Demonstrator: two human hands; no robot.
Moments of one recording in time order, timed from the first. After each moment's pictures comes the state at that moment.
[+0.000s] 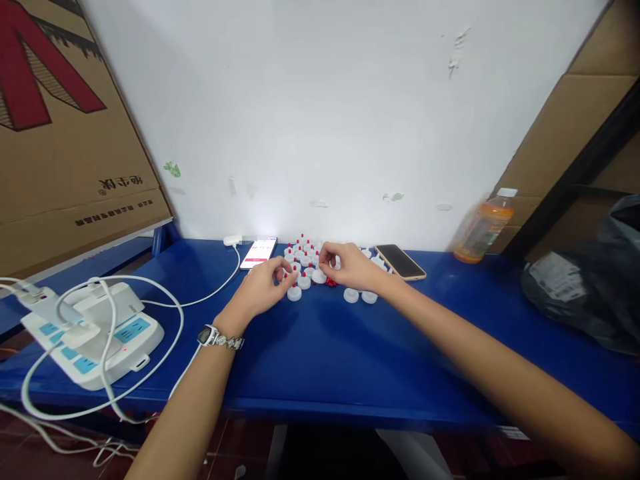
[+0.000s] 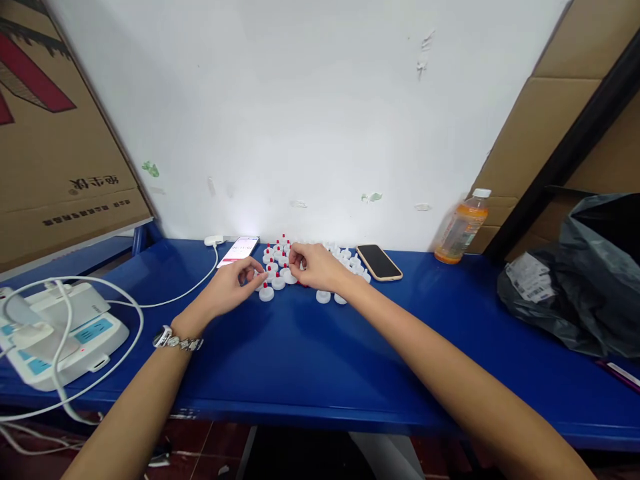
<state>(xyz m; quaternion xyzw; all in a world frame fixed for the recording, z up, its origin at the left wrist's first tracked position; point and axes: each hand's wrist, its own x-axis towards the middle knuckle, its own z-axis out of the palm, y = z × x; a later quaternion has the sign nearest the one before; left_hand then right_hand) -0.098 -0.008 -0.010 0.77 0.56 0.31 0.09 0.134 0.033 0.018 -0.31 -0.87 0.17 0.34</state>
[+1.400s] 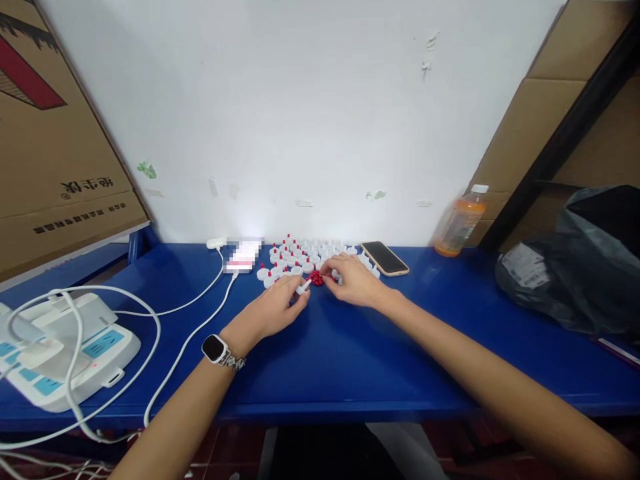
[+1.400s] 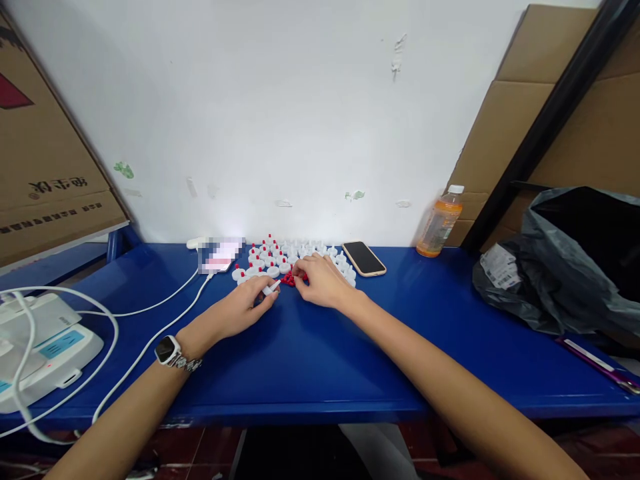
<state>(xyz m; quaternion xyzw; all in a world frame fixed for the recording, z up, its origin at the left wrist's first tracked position) -0.056 -0.022 -0.024 0.87 0.42 0.24 0.12 0.163 0.013 -0.010 -0.38 -0.87 0.07 0.30</state>
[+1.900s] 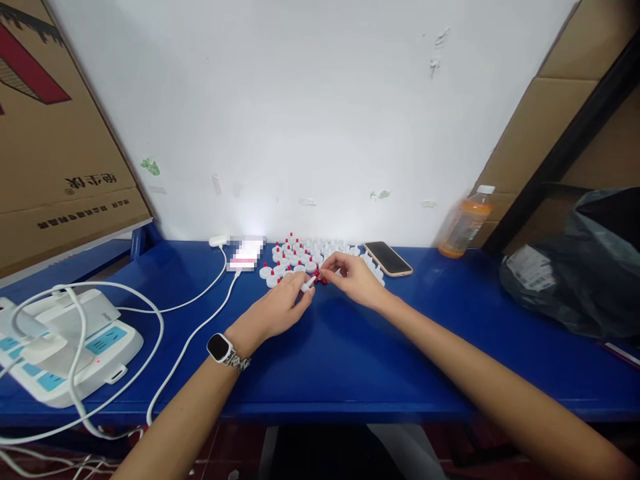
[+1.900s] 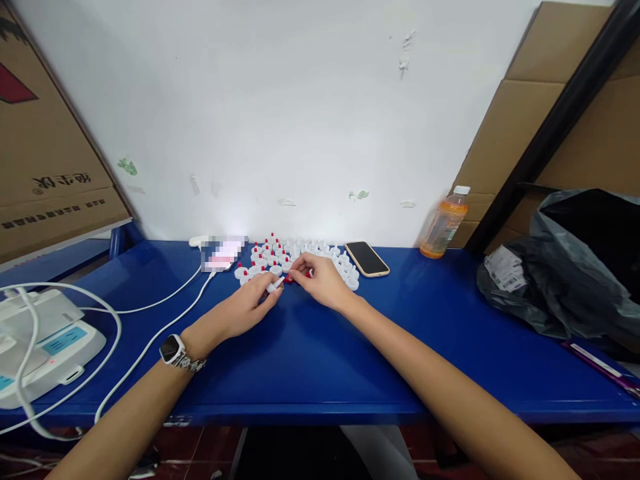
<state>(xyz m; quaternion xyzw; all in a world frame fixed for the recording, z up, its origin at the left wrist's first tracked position) -0.053 -0.025 -0.022 0.86 0.44 0.24 0.15 0.154 0.016 -0.016 -0.37 -0.79 0.28 0.41</state>
